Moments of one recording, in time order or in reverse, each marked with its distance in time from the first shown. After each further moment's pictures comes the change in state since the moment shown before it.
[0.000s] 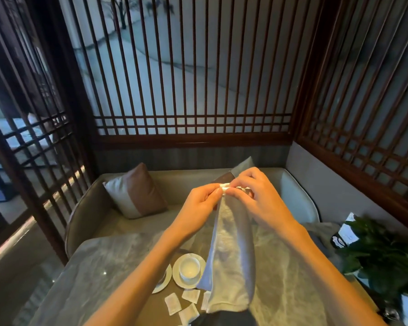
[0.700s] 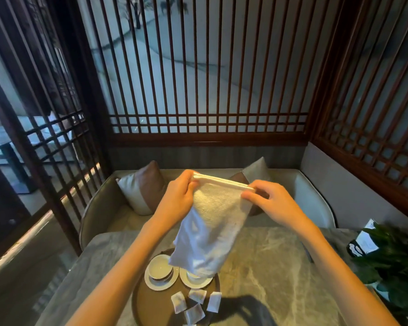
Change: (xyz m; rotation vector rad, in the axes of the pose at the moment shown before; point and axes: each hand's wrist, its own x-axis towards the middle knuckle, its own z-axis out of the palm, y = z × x) left_hand 0.016 -0.038 -0.049 0.419 0.233 0.012; right_hand 0.013 0.055 0.004 0.173 -0.194 0.138
